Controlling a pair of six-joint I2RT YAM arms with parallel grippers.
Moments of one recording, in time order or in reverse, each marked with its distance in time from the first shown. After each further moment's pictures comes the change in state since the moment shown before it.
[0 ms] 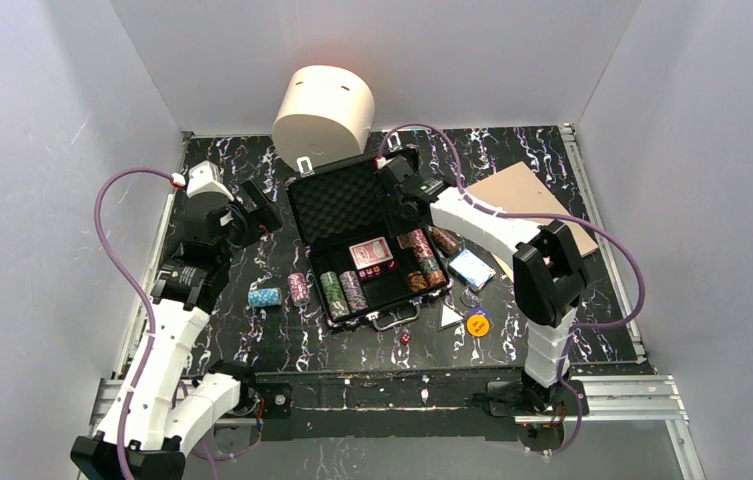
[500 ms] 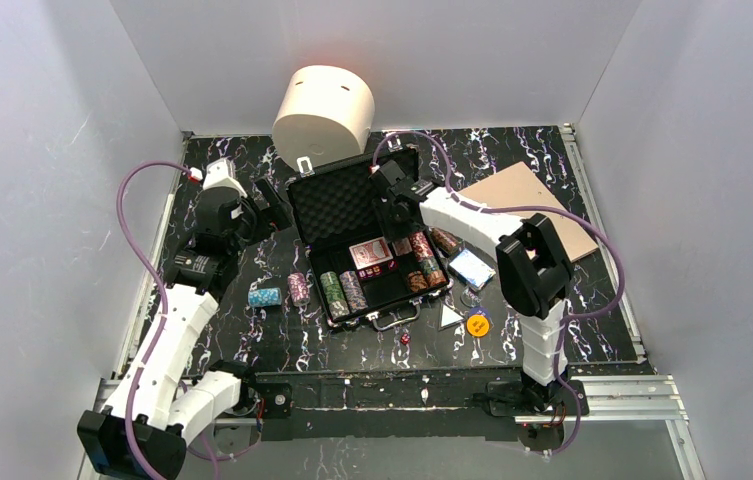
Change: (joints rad) left arm -0.001 0.084 -0.058 0.105 0.077 0.021; right arm 0.000 0.094 0.055 -0.028 -0.042 0.001
